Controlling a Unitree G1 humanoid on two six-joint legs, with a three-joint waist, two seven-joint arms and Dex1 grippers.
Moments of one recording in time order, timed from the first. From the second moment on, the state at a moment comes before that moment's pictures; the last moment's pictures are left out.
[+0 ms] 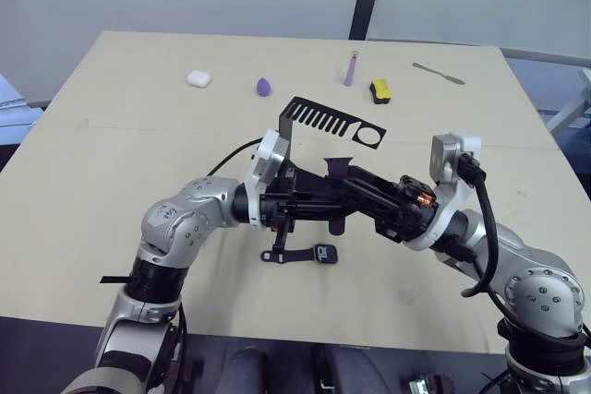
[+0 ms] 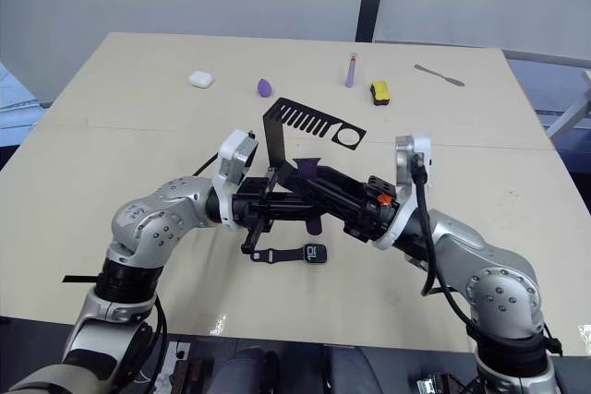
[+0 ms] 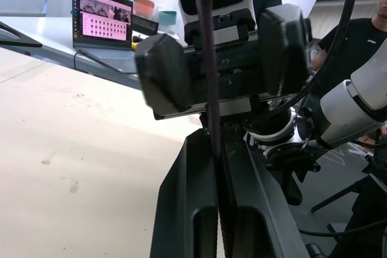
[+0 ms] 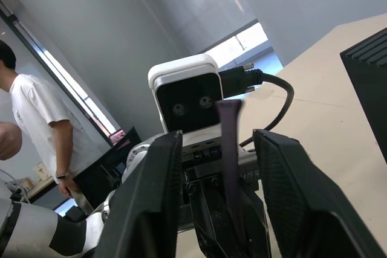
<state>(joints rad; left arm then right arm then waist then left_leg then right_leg) -0.62 0.36 -0.12 -0.18 -0.74 0.78 -1.04 -0.30 -0.50 -0.13 -0.57 1.39 0.80 0.38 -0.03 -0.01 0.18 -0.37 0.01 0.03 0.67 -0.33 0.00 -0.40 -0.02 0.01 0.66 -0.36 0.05</state>
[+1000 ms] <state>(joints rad) -0.62 0.35 -0.12 -0.17 -0.74 0.78 -1.03 -0.30 -0.50 -0.13 -0.57 1.39 0.76 0.38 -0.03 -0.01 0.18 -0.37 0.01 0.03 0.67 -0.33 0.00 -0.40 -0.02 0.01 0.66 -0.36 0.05</state>
